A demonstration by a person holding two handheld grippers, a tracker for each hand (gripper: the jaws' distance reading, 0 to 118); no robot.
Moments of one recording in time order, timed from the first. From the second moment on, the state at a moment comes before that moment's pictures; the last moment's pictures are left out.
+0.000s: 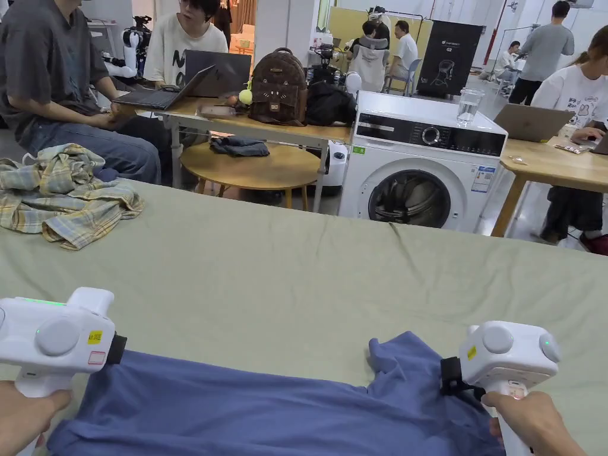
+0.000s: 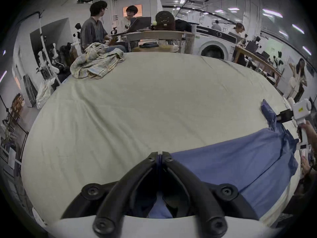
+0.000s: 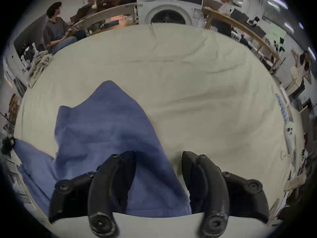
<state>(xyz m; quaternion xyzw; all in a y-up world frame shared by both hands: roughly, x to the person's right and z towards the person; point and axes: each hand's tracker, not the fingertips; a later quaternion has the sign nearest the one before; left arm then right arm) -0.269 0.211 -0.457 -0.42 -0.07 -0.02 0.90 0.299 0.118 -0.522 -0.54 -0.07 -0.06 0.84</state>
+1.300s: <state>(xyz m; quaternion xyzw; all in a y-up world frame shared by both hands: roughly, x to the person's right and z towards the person) -0.325 0.243 -0.325 -0.40 -0.10 0.03 0.91 0.257 0.212 -0.244 -0.45 -0.06 0.01 0.89</state>
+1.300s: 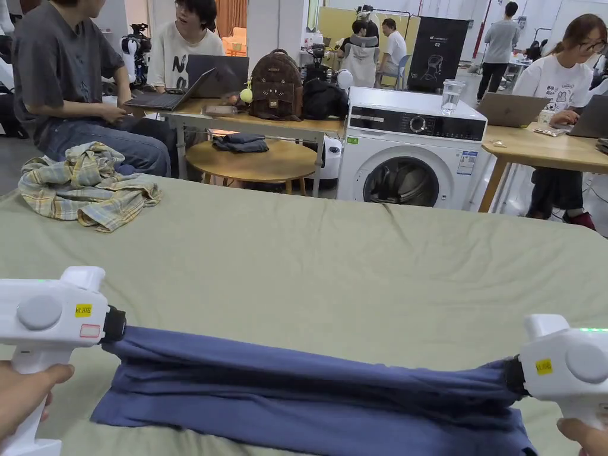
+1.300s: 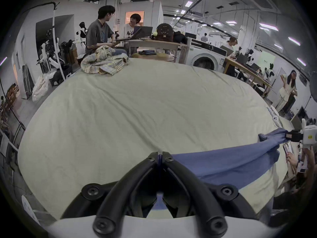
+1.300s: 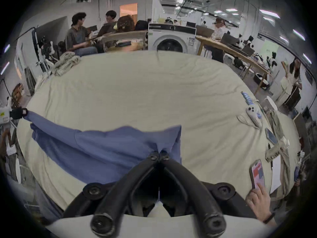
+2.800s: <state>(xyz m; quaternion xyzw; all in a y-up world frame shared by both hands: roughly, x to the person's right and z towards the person) -0.214 0.226 -0.247 -0.10 -0.03 -0.03 0.99 0.115 0.210 -0.231 -0.08 -0.11 -0.04 0.99</state>
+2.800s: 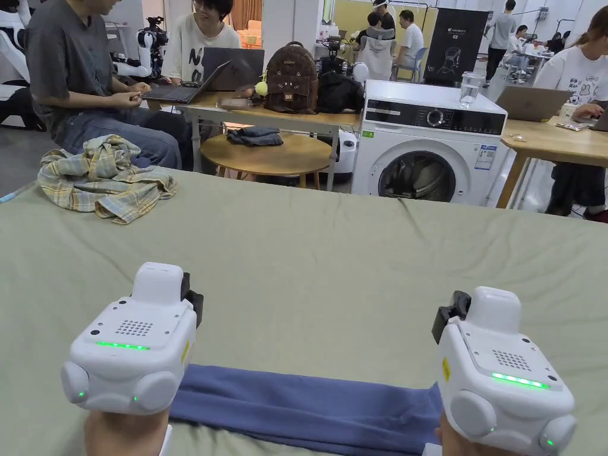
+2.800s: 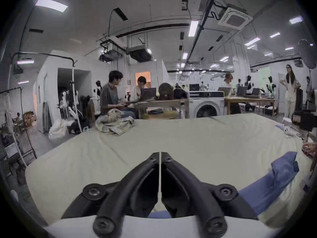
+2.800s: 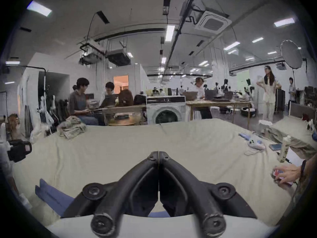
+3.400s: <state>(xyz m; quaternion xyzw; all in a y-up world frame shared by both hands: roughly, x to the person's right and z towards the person) -0.370 0.220 -0.323 -0.41 -0.16 0.13 0.89 0.065 0.204 -0.248 -0.09 -0.03 0.01 1.00</state>
